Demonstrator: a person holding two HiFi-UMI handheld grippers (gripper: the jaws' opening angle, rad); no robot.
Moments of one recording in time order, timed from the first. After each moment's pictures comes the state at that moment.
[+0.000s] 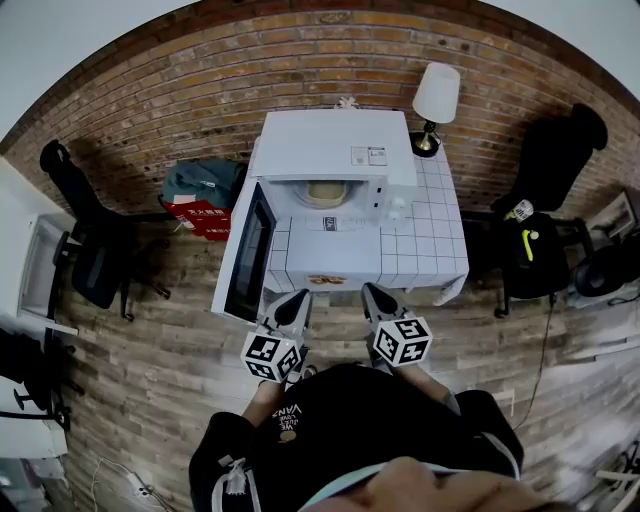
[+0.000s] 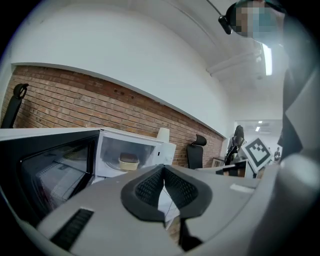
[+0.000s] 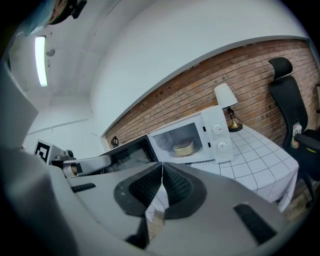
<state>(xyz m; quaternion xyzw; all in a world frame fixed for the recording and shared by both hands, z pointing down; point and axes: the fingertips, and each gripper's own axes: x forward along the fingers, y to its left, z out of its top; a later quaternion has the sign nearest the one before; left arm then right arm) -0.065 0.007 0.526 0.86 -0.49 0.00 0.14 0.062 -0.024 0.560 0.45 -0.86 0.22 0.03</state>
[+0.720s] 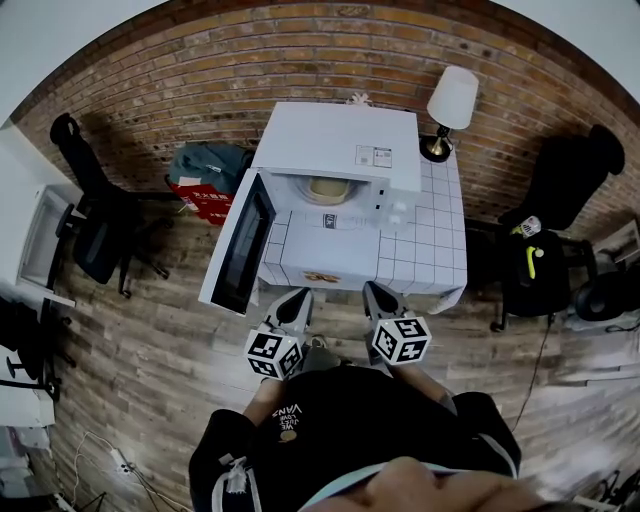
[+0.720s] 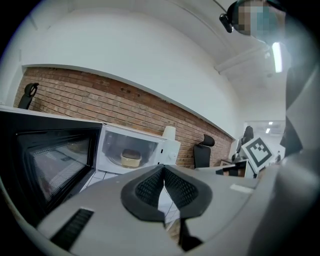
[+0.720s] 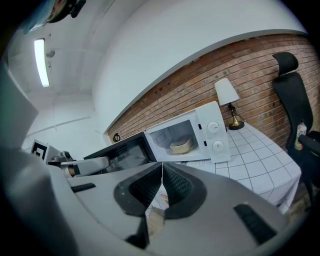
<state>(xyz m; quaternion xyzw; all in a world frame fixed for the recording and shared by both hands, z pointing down) -0.039 -0.002 0.544 0.84 -0.53 -0.01 0.15 0.088 -0.045 0.575 0.43 -0.87 0.23 0.05</state>
